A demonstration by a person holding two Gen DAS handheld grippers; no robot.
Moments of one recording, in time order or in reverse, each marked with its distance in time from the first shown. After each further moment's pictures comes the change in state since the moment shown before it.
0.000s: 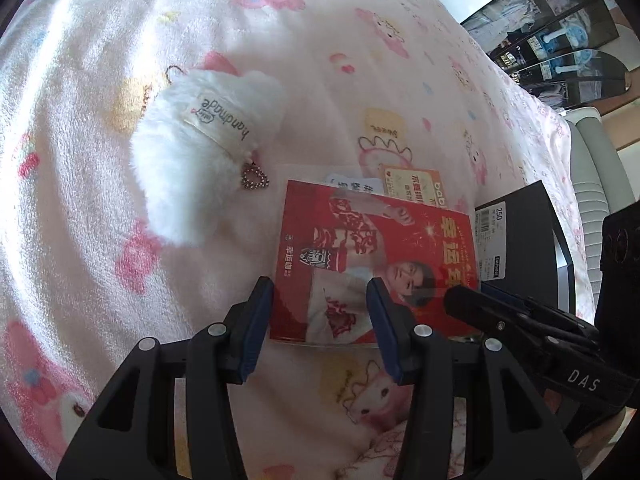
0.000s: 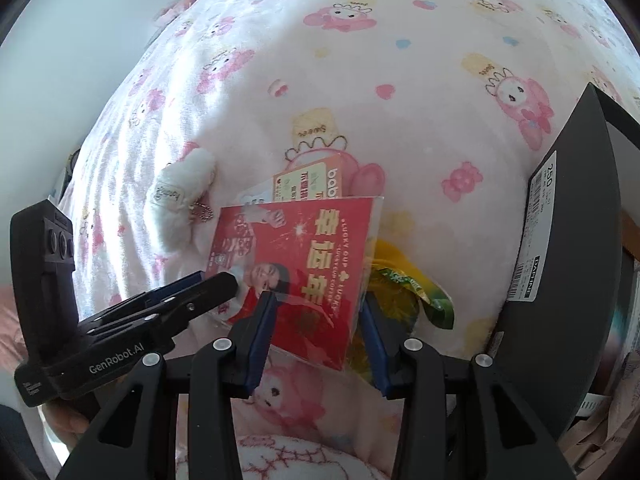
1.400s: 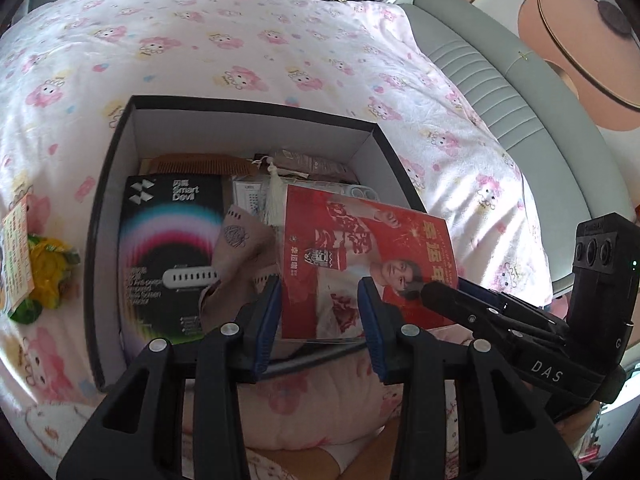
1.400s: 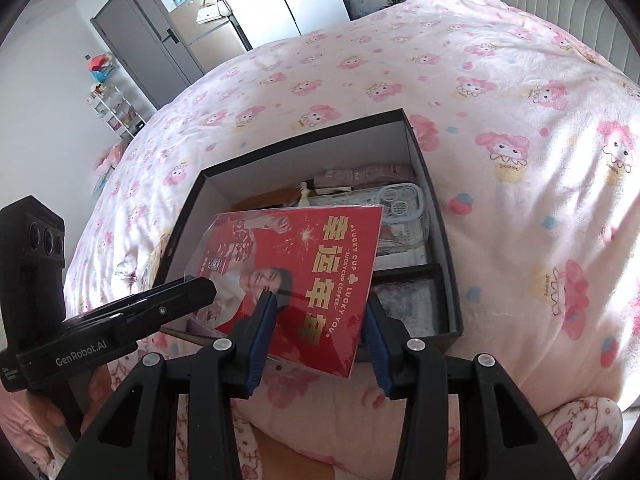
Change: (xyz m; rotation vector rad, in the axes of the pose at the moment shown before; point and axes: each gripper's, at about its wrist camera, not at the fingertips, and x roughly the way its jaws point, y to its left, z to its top) left arm 0.022 -0.326 -0.112 0.534 0.066 -0.219; right arm -0.215 -0.211 -0.181 0.350 -0.406 -0.135
